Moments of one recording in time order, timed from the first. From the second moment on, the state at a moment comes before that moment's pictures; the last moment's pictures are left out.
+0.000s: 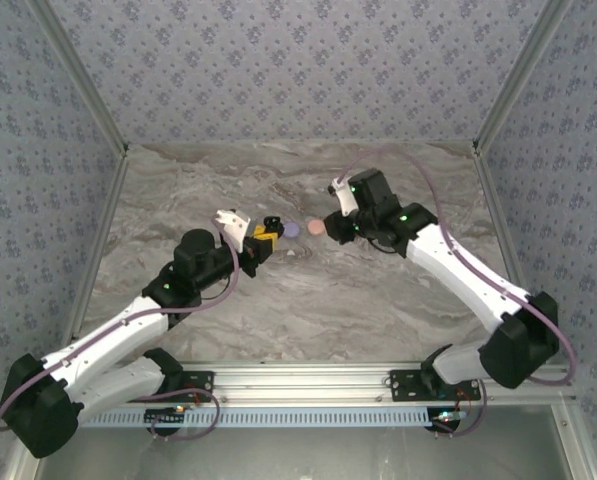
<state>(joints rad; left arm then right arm) -0.69 0.95 0.60 0.15 0.15 -0.18 0.59 1.39 1.20 -0.65 -0.10 0.13</state>
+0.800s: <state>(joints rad) -0.69 0.94 0.60 0.12 0.10 -0.16 0.61 1.82 1.14 -0.81 -0.04 0.21</state>
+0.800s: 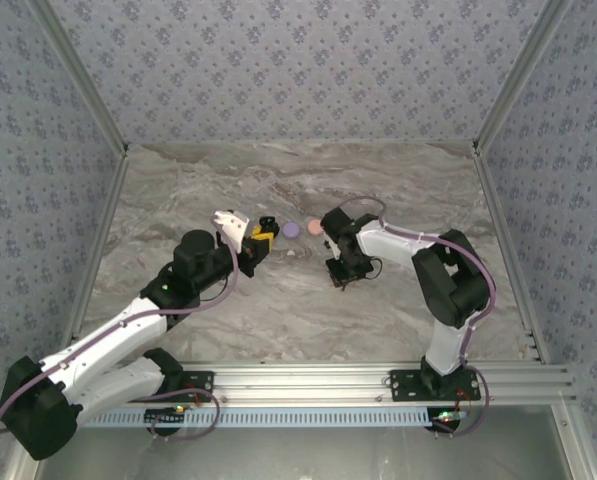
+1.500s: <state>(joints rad) -0.69 0.93 0.60 0.10 0.09 -0.16 0.62 1.83 1.15 -0.85 -0.01 0.21</state>
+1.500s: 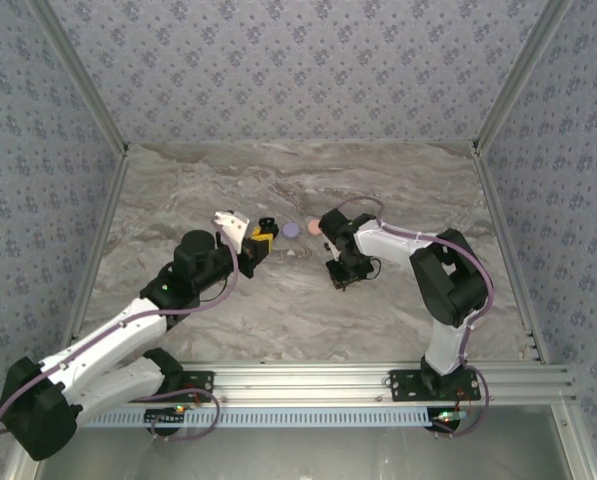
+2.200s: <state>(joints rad) -0.69 0.93 0.60 0.11 0.11 -0.16 0.62 1.68 1.12 -0.81 0.02 0.19</state>
